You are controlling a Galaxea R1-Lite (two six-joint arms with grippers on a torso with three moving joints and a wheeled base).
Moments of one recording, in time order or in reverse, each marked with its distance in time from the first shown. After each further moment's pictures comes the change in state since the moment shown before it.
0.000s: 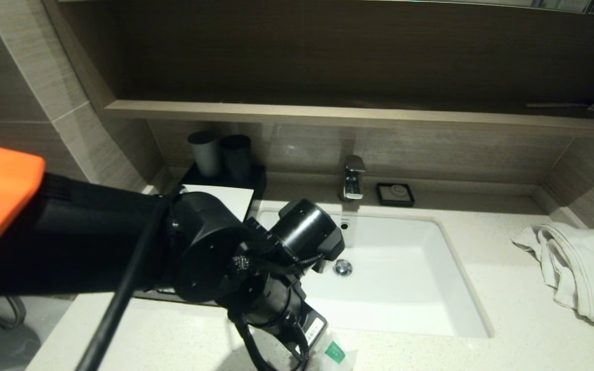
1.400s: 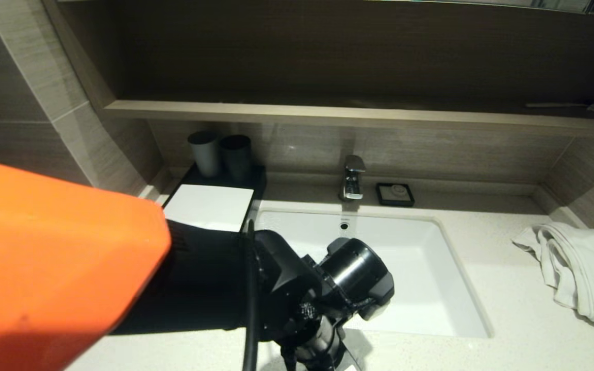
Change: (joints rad) left arm -0.112 0.138 -0.060 -0.017 0.001 0.185; right arm 0.000 0.000 0.000 0.000 0.000 0.000
